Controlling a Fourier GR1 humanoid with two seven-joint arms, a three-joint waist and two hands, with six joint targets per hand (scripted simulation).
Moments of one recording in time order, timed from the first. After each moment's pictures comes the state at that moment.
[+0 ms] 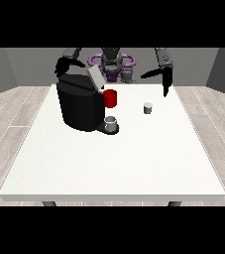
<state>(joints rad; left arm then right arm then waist) -0.30 0.34 0.16 -1.22 -0.05 -0.14 -0.08 -0.08 -0.01 -0.01 -1.59 -0.01 -0.10 -0.09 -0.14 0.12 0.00</state>
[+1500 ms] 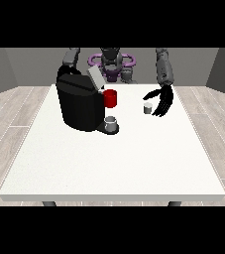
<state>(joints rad) -0.55 0.41 0.08 -0.69 -0.37 -0.05 -0.16 -0.20 -0.02 0.00 -1.45 0.04 -0.16 -0.03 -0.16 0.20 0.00</state>
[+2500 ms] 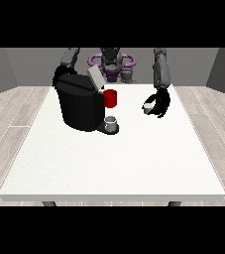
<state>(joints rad) -0.62 0.39 0.03 -0.56 -0.58 0.19 -0.27 -0.22 -0.03 -0.03 -1.45 -0.01 -0.15 -0.03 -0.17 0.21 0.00</state>
